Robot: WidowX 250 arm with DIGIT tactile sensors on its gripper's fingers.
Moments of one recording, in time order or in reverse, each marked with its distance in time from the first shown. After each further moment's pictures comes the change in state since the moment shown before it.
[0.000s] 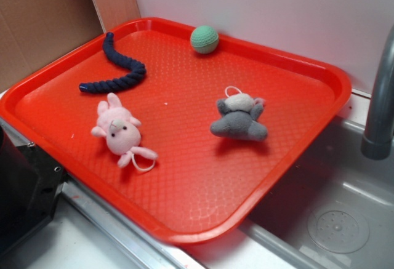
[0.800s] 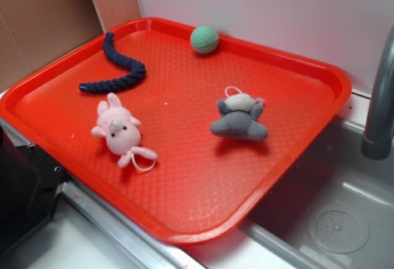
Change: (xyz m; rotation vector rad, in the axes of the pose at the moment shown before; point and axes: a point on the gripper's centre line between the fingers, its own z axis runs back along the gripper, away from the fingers) arm 0.001 0.008 -0.021 -0.065 -0.035 0.429
